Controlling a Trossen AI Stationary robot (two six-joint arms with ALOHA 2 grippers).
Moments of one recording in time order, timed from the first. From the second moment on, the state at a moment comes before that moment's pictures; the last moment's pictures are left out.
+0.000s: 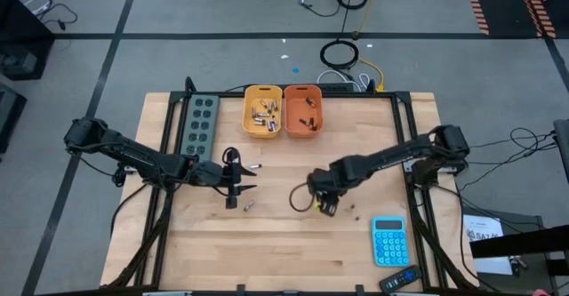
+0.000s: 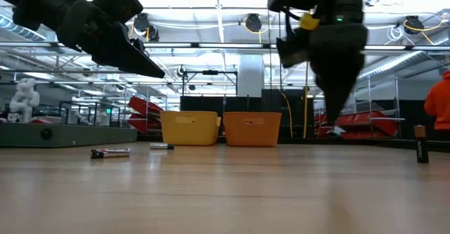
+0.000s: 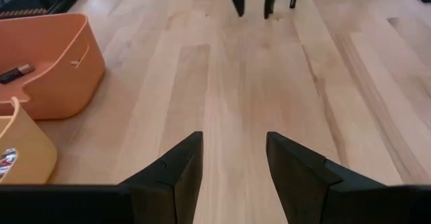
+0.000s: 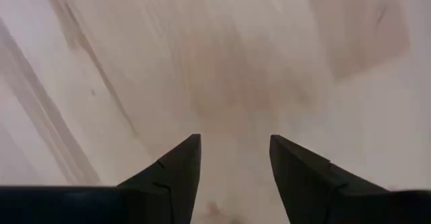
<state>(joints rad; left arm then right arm) -0.23 1.17 0.43 0.22 -0.25 -0.02 0.17 1.72 1.14 -0.82 -0.01 0.61</state>
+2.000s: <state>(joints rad) -0.23 1.17 0.43 0.23 -0.27 0.03 0.16 1.70 0.93 -0.55 0.43 0.81</state>
